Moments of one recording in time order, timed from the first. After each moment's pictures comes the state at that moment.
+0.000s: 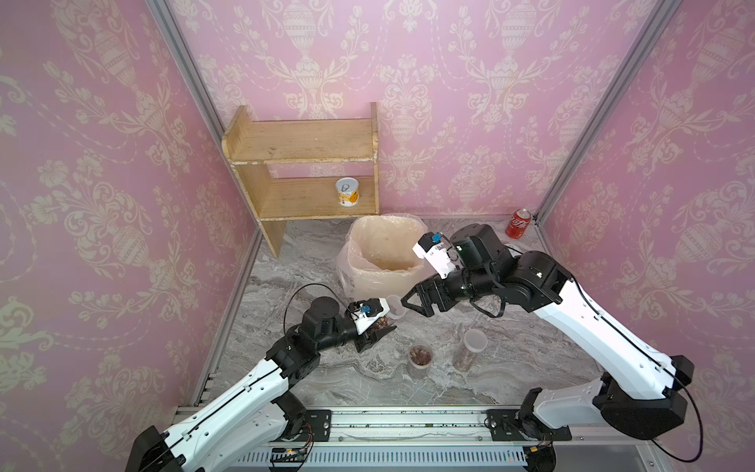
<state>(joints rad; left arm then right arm) -0.67 0.82 0.54 -0.05 0.40 0.28 0.81 1.40 1.68 -1.09 -0.28 0.39</state>
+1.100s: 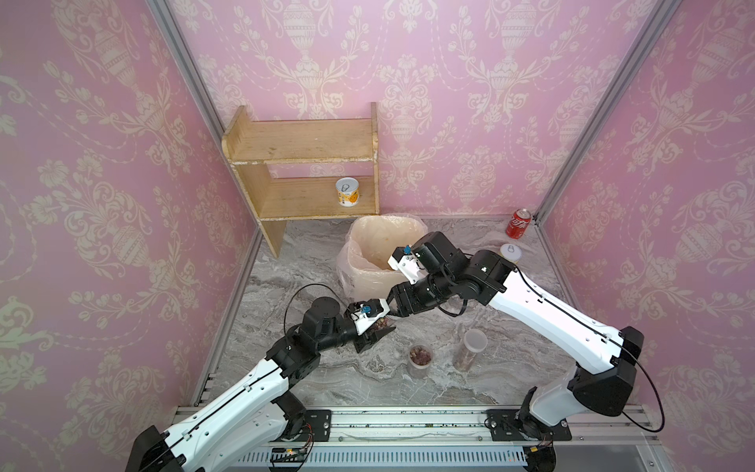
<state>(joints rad) -0.67 0.83 0.54 -0.07 0.40 0.28 0.87 1.55 1.67 -1.03 -0.37 0.55</state>
